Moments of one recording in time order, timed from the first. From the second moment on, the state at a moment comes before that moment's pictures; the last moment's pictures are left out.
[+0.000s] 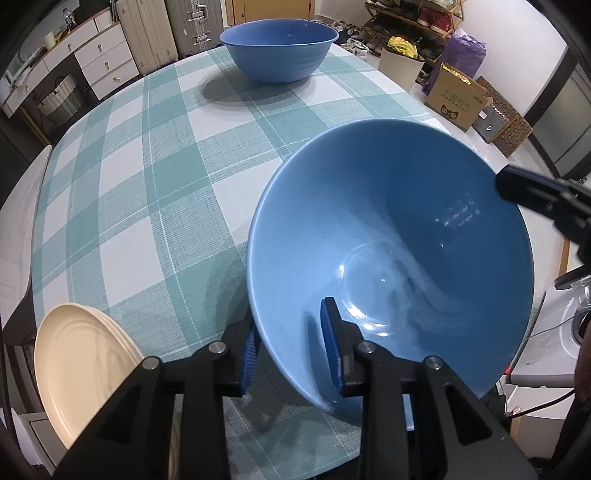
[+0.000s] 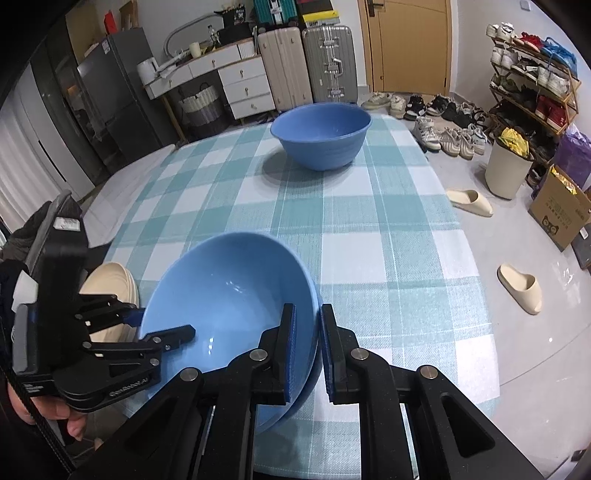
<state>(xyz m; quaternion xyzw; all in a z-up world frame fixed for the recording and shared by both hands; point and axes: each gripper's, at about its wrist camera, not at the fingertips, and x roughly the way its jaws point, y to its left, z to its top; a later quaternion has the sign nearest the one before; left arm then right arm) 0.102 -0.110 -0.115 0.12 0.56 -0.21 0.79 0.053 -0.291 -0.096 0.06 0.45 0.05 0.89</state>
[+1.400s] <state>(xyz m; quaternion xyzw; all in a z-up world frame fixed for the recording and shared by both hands) 0.096 -0.081 -0.057 -0.02 0.41 -0.16 0.90 0.043 -0.287 -0.071 0.04 0.28 0.10 0.95</state>
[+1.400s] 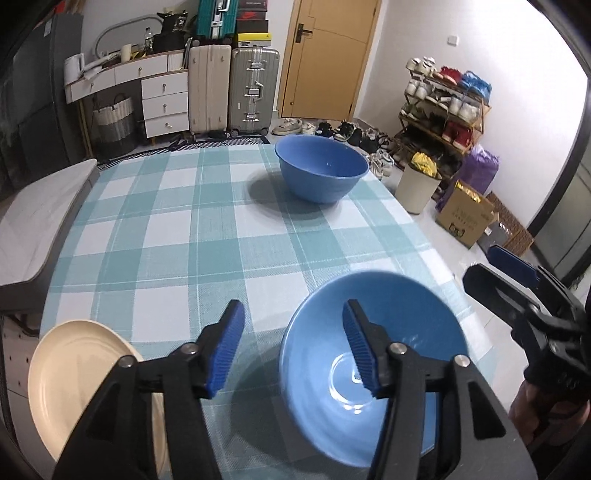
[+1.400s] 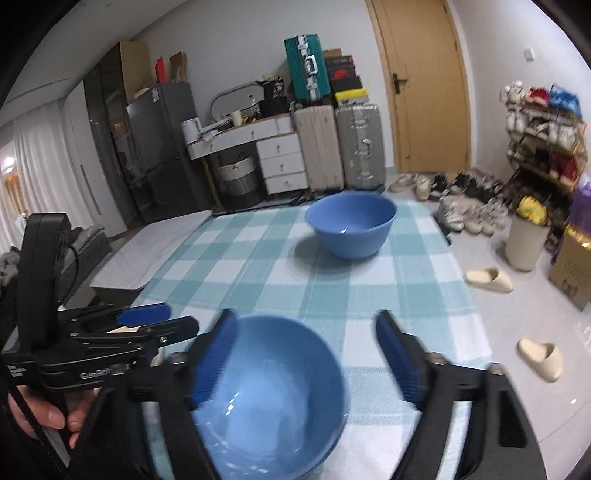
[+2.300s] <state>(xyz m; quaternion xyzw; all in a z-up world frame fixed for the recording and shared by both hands) 0.081 -0.074 -0.009 0.02 0.33 -0.09 0.94 0.027 -0.293 -0.009 0.06 0.22 0.14 0.96</state>
